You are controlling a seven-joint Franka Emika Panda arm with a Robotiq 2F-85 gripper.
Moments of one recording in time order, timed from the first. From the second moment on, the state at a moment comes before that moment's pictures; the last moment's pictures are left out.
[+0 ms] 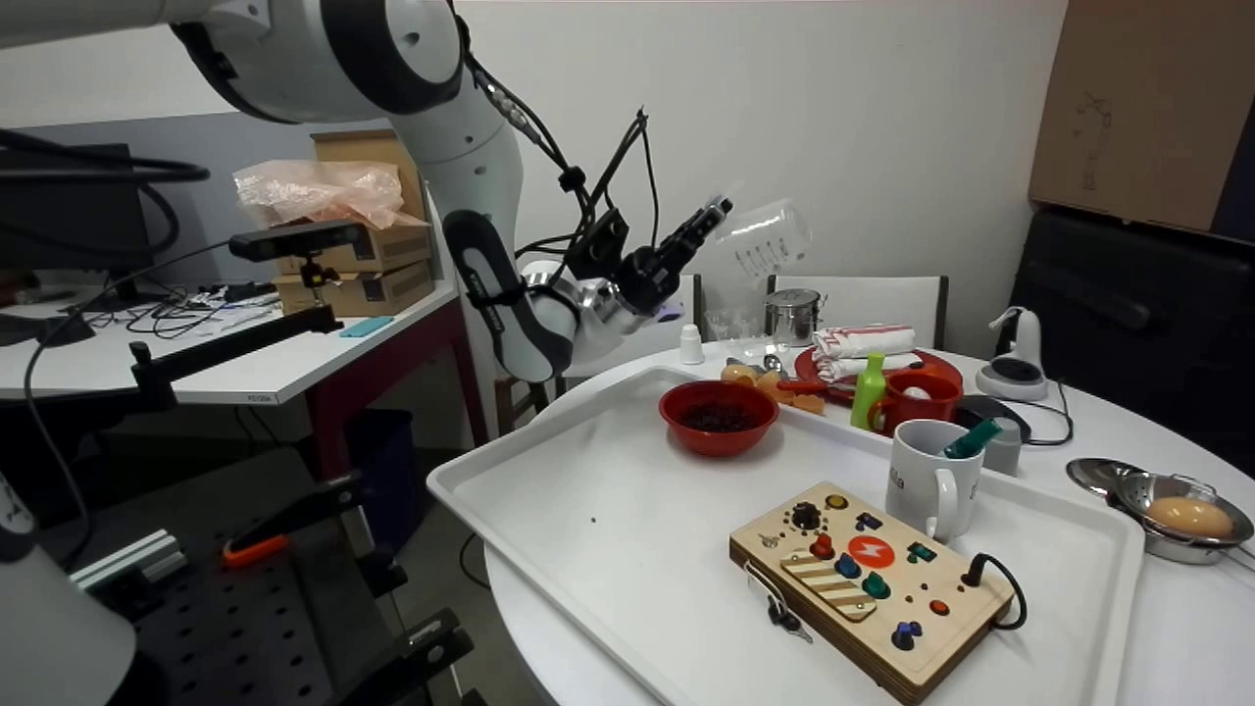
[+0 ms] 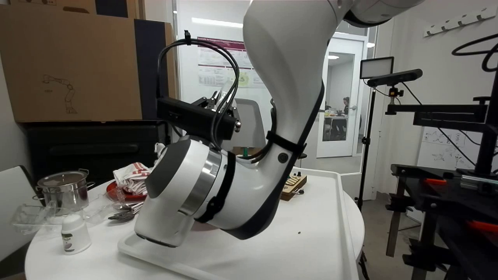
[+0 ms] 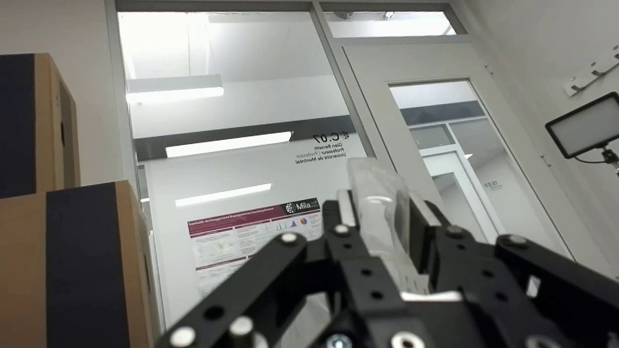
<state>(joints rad) 0.46 1.30 0.00 -1.27 -1.79 0.83 -0.33</state>
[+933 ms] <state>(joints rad) 0.36 1.24 0.12 -1.27 -1.68 1.05 -0.38</state>
